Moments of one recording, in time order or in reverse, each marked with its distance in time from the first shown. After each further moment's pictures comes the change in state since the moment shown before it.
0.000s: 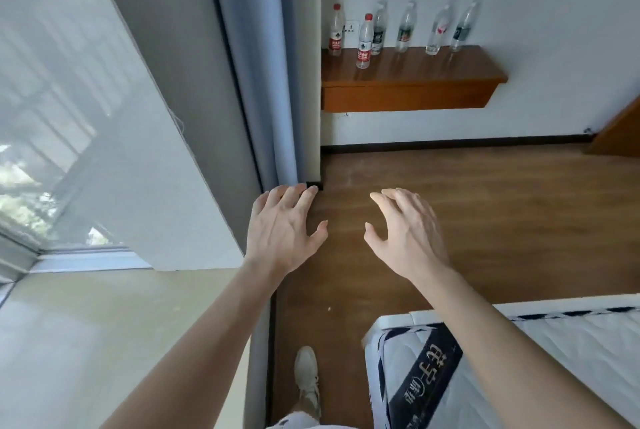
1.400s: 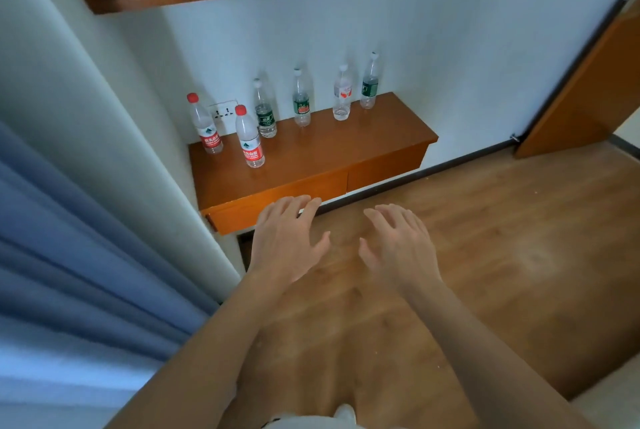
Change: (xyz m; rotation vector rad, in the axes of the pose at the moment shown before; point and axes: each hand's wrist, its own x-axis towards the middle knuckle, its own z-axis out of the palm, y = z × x) left_hand 0.605 0.148 0.192 -0.098 -0.148 0.281; right_hand 0.427 0.357 0.100 -0.103 -0.084 0.389
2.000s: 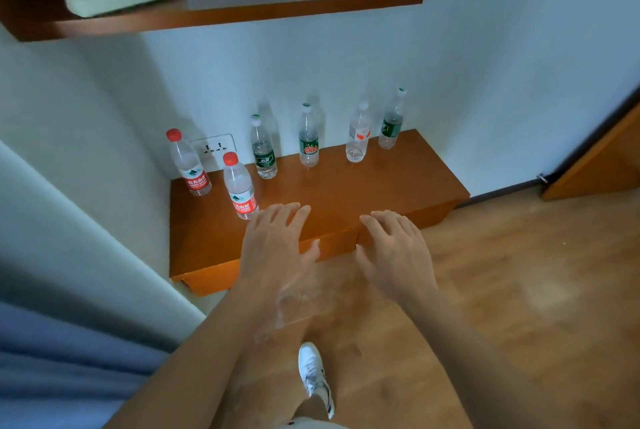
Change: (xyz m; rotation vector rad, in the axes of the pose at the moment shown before) left_hand 0.212 -0.069 0.056 0.016 0.008 -0.093; right_hand 0.234 0.034 0.072 0.012 -0.030 -0.091
